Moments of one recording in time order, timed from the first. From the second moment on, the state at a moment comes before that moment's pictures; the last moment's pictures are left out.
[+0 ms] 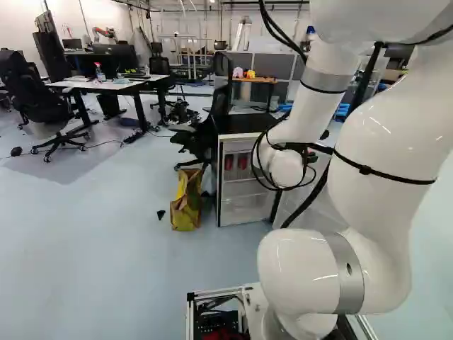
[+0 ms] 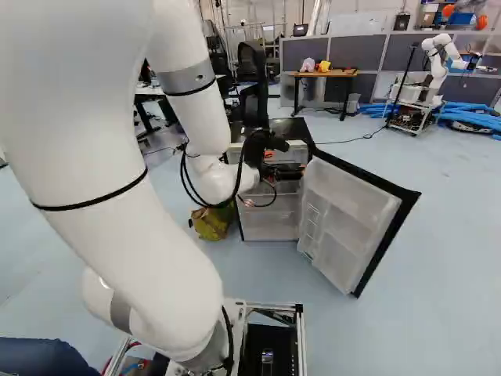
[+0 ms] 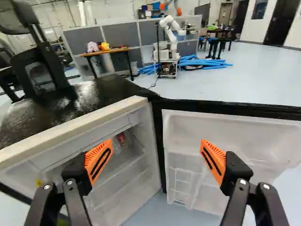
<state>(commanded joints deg) -11.1 -5.3 -18.1 19.9 61.7 0.0</state>
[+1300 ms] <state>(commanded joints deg) -10.3 -12.4 -17.4 -10.7 53.8 0.0</state>
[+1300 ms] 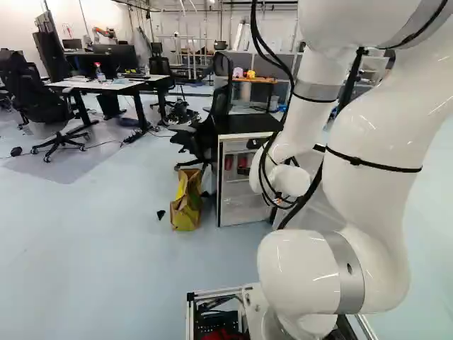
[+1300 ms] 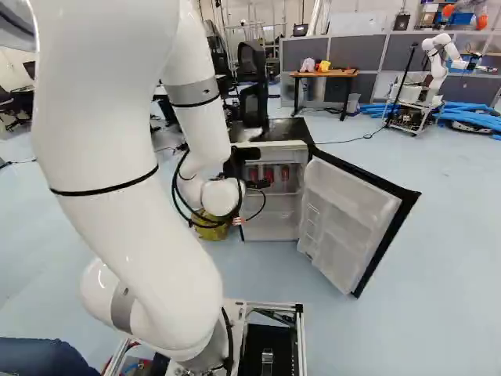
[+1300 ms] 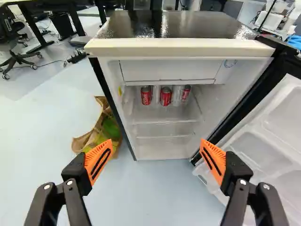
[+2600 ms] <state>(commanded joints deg) -10.3 -28.7 -25.4 -10.7 53.8 0.0</state>
